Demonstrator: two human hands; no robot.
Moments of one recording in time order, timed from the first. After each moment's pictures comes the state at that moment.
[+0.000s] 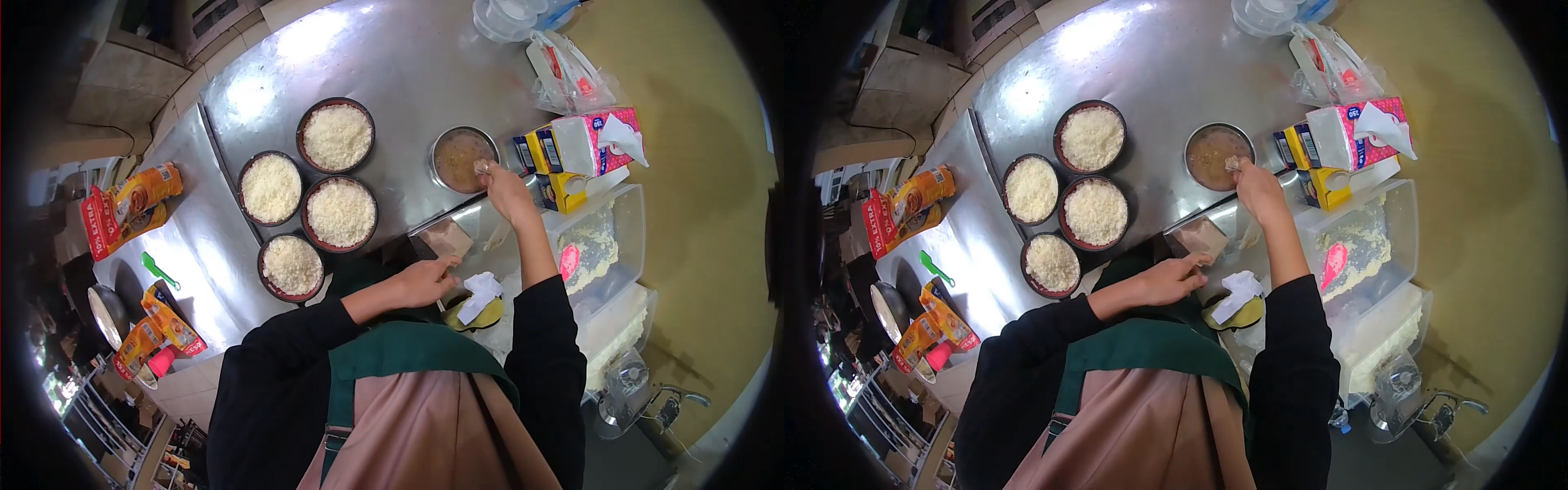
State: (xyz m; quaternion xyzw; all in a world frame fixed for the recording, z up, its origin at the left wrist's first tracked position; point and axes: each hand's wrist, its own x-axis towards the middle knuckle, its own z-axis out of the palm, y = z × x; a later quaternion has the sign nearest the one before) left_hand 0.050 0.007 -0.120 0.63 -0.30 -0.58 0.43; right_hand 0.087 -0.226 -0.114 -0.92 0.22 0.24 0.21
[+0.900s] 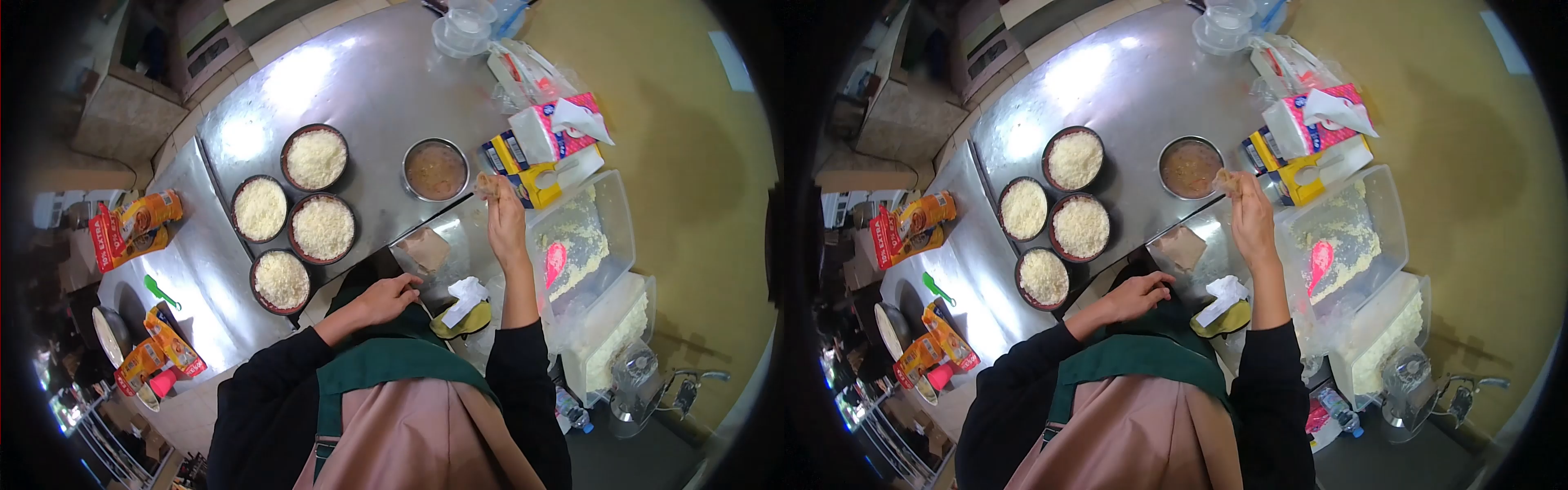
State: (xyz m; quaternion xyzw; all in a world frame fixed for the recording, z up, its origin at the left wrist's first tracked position) left_hand 0.034 0.036 -0.108 0.68 -0.27 -0.56 0.39; right_hand 0.023 -0.210 -0.055 -0.89 0.20 -0.13 0.39
